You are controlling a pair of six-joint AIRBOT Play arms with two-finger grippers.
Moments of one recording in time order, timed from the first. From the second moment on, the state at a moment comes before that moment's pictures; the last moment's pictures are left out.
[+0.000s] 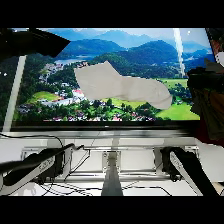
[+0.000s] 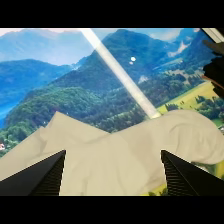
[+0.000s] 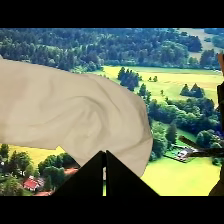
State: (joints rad) left arm 0.01 -1.08 1.42 0.73 -1.12 -0.98; right arm -0.09 -0.75 1.12 -1.44 1.24 1.45
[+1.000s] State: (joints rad) left arm 0.01 -1.08 1.42 0.73 -1.12 -0.98; right arm -0.33 -1.04 0.91 -1.48 1.13 1.19
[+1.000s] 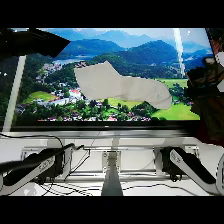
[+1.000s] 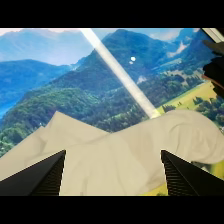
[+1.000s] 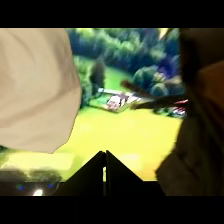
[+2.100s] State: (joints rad) left arm 0.03 -1.43 1.42 0.77 -1.12 -0.99; right arm -0.28 -1.48 0.89 -0.98 0.85 0.96
